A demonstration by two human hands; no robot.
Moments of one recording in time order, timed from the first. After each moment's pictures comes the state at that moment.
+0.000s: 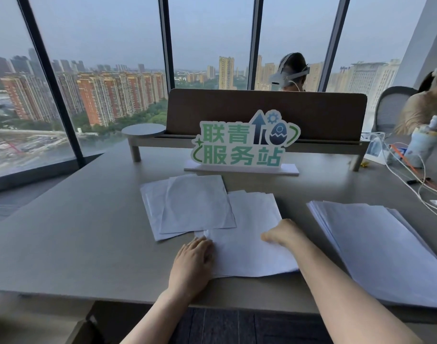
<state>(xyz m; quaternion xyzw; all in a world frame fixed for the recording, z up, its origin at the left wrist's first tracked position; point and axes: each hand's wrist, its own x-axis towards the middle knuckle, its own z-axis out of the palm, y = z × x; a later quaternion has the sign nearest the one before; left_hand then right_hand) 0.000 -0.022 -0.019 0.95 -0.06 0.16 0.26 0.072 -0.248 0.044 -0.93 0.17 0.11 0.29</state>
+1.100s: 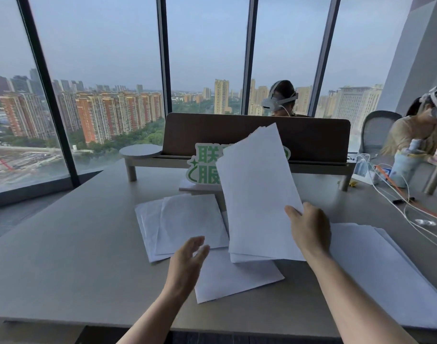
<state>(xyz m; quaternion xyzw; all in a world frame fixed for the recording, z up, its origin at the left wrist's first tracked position) 0.008 -0.028 0.026 0.80 0.02 0.11 0.59 0.046 -0.281 0.108 -0.87 0.12 -0.32 0.35</state>
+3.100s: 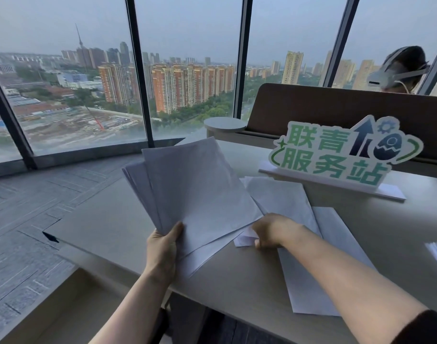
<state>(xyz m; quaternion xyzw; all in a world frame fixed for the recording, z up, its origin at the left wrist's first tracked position) -0.005 0.178 -0.003 0.47 0.27 0.28 0.80 0.110 -0.022 0.069 -0.92 -0.33 0.14 -0.15</state>
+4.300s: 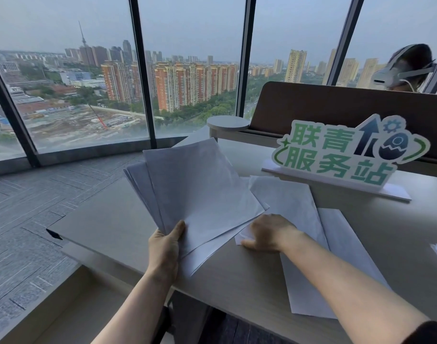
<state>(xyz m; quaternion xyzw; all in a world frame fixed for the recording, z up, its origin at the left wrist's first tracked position) -0.007 0.176 -0.001 0.45 0.26 0.28 0.81 0.102 -0.020 0.056 -0.93 -0.36 0.03 -0.12</state>
